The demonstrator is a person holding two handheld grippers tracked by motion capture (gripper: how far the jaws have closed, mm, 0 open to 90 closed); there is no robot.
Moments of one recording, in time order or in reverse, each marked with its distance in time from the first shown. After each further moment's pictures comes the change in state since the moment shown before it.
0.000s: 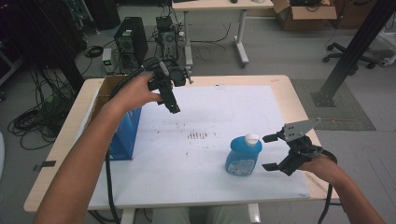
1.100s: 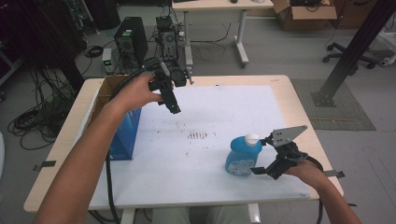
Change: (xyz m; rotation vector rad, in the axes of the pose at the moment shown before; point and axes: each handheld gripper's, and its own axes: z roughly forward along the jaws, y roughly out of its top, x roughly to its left) left arm -0.001 0.001 0.002 0.000 -0.001 -0.006; right arm 0.001 -0.013 0.038 -0.067 0.021 0.011
